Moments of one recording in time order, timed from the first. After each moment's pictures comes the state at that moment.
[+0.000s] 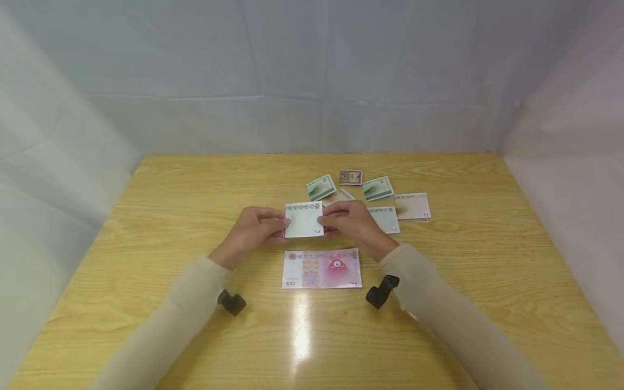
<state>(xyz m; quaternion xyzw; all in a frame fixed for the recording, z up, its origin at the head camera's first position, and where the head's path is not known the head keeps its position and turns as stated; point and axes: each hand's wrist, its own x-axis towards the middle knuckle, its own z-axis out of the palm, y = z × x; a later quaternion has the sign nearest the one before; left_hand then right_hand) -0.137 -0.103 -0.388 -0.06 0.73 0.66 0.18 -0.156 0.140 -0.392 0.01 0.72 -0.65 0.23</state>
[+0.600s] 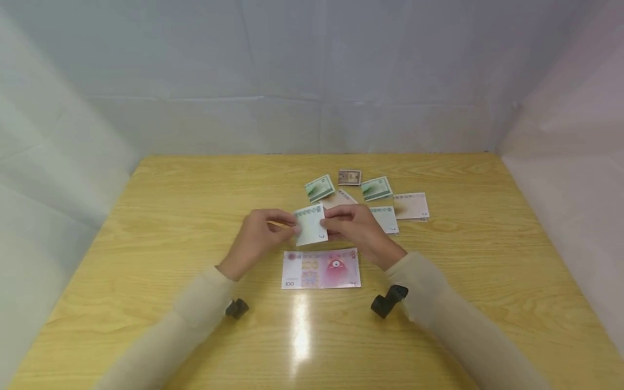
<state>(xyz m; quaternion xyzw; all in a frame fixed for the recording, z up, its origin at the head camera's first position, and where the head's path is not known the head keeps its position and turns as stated) -0.123 -0.084 -0.384 0.06 0.86 0.51 0.05 -0.141 0.145 -0.379 0.00 0.71 -0.67 0.23</state>
